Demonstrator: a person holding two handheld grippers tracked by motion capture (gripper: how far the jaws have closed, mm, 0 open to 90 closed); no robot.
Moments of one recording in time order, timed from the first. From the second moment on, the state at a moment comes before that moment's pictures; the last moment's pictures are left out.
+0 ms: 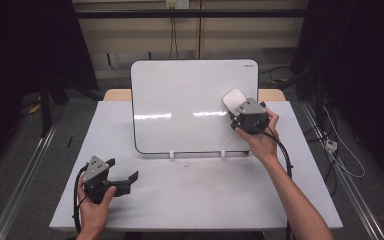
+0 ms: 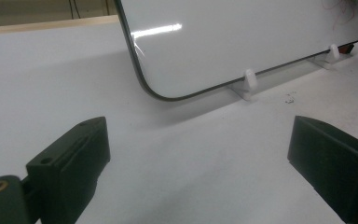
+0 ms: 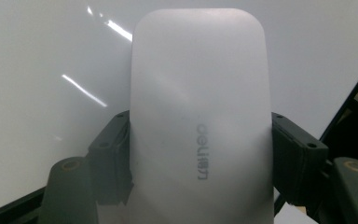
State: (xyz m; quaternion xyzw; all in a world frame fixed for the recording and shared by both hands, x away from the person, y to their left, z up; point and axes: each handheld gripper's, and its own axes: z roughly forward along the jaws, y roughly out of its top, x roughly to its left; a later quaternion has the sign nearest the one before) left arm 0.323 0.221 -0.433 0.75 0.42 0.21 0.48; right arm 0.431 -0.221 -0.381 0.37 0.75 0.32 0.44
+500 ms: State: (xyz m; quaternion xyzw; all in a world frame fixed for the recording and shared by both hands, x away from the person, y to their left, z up) left arm 0.323 0.218 -0.434 0.75 0.42 0.21 0.47; right arm 0.392 -0.203 -0.423 0.34 0.78 0.29 0.44
